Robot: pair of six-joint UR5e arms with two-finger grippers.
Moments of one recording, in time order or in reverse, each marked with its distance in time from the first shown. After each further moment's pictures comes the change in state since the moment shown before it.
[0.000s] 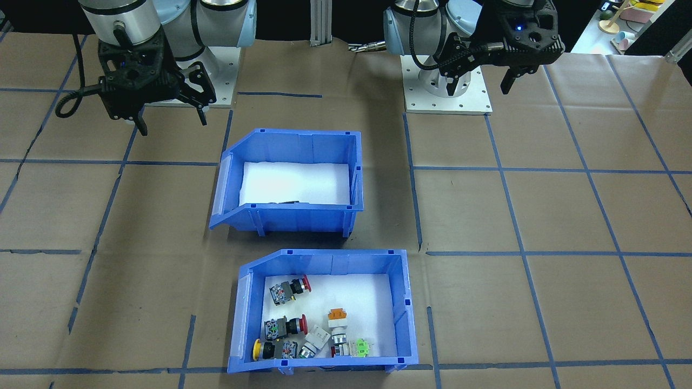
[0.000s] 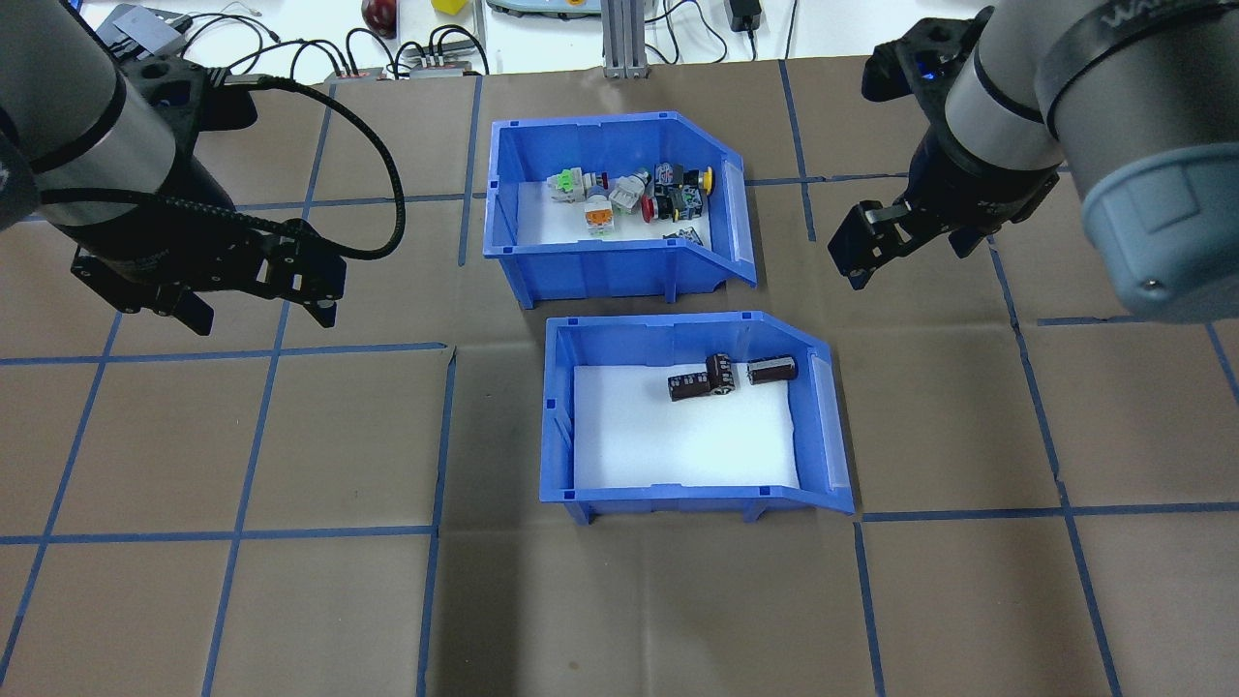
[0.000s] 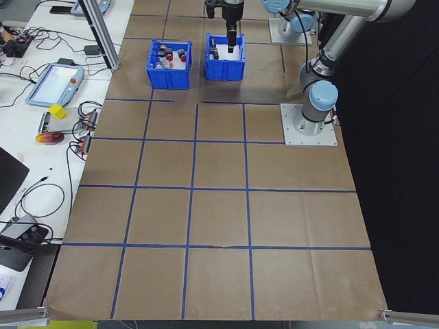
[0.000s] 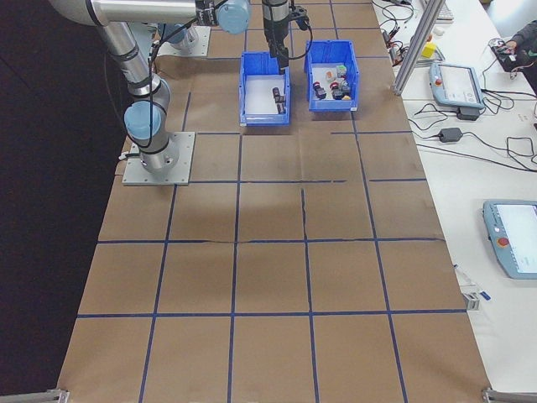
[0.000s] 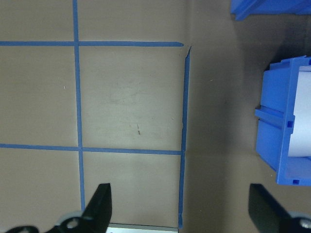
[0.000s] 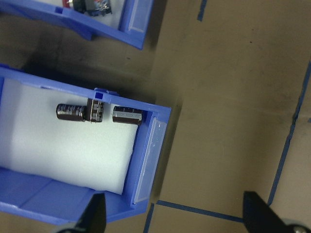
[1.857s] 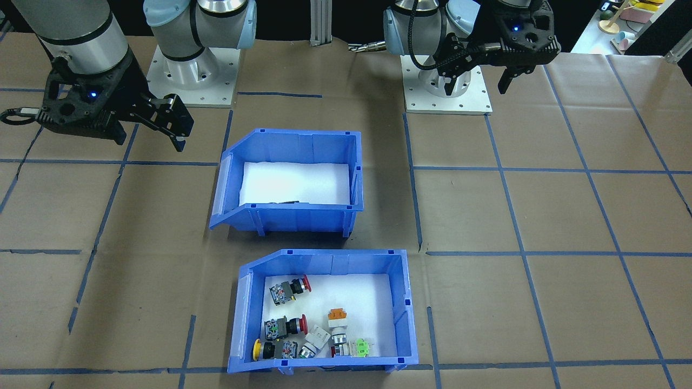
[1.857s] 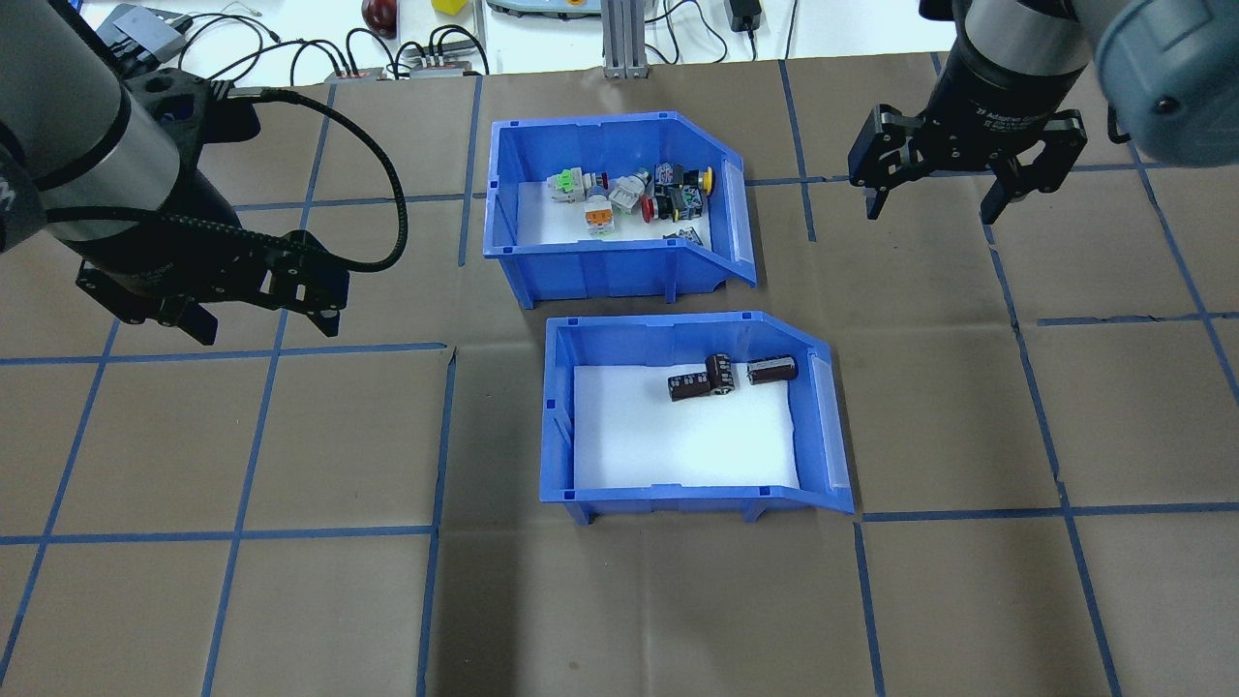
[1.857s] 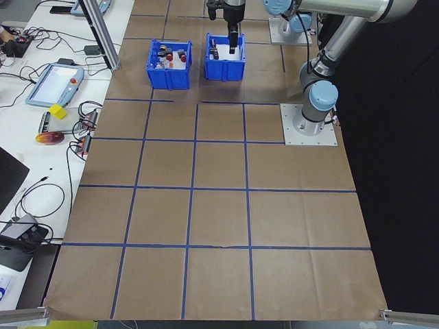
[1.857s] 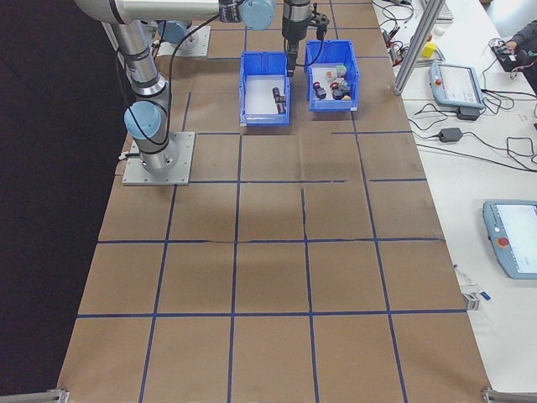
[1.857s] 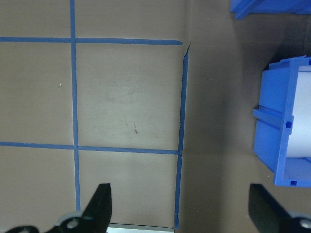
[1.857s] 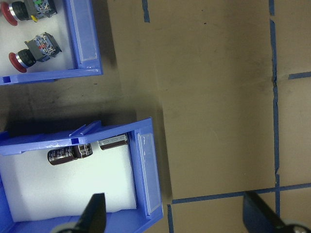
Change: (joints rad) left arm 0.000 0.014 -0.021 0.009 -0.004 -0.003; right arm -0.037 0.123 -0.150 0.107 -0.015 0.252
